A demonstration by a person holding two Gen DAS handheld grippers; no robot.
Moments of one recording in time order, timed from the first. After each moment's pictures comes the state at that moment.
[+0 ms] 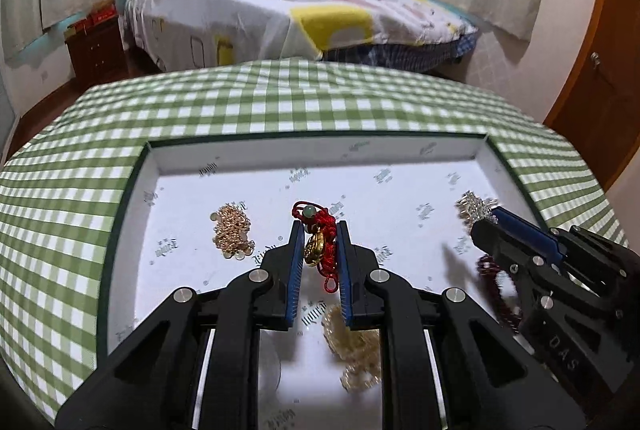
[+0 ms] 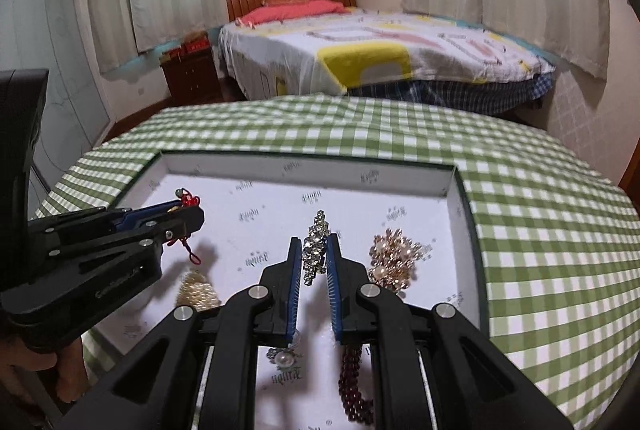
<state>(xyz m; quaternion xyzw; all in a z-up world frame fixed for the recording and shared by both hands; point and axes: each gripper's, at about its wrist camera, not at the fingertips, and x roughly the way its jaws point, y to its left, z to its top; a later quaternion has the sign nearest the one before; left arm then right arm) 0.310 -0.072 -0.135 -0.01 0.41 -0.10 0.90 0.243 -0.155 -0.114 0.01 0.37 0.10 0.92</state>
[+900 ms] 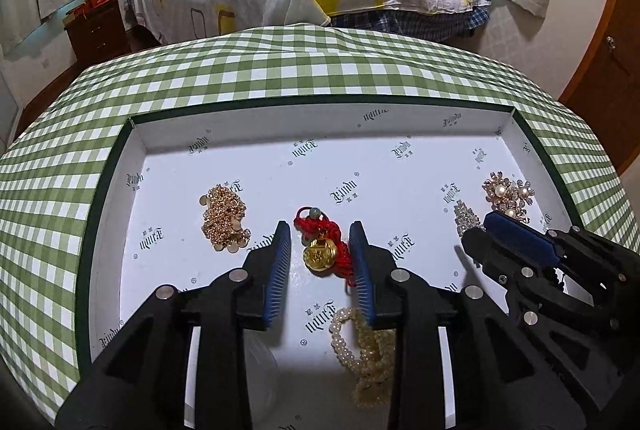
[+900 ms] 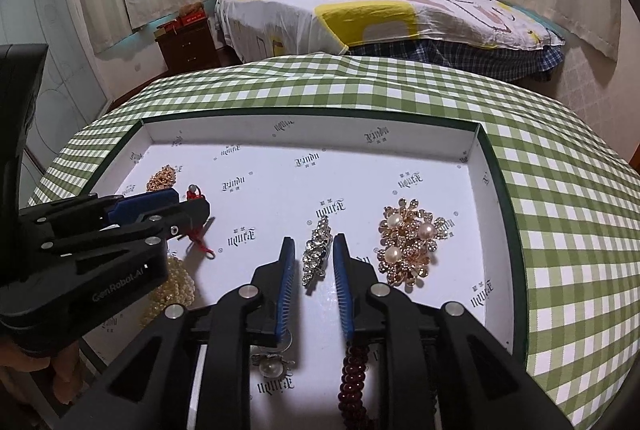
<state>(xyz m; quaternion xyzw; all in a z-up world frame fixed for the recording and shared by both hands) 0.328 -0.077 -0.154 0.00 0.46 -0.09 0.89 0.259 -0.154 -0.138 0.01 0.42 0.11 0.90</state>
